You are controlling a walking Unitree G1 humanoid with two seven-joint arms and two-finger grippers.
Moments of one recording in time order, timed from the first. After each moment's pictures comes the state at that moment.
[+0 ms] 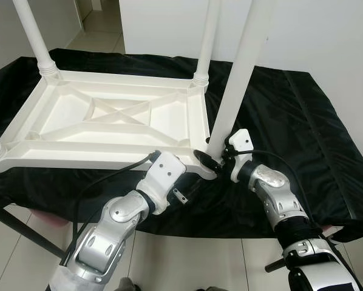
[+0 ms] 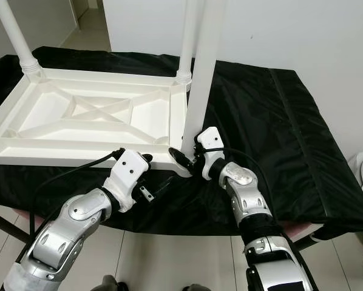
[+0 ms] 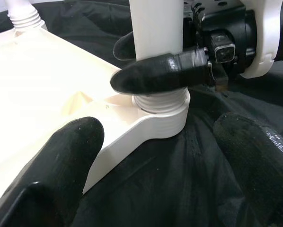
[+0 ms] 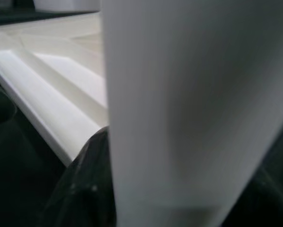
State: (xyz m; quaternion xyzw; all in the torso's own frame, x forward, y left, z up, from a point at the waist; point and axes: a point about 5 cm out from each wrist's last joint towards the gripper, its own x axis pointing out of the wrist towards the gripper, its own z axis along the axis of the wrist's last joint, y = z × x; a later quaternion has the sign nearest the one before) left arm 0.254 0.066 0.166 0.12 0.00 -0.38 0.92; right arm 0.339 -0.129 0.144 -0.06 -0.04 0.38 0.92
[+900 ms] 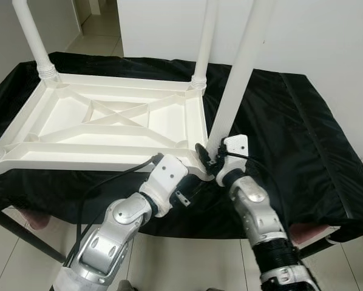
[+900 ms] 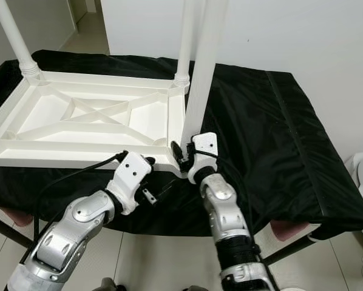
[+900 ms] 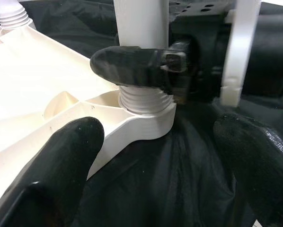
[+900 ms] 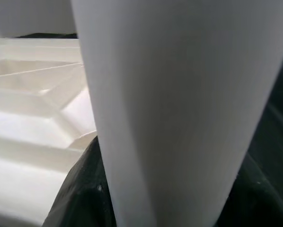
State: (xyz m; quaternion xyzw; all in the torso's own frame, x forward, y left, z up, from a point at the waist) left arm 0.252 0.062 0.160 0.11 0.01 -0.38 0.92; right arm 0.320 -0.096 0.141 0.04 -0.04 0.10 0.99
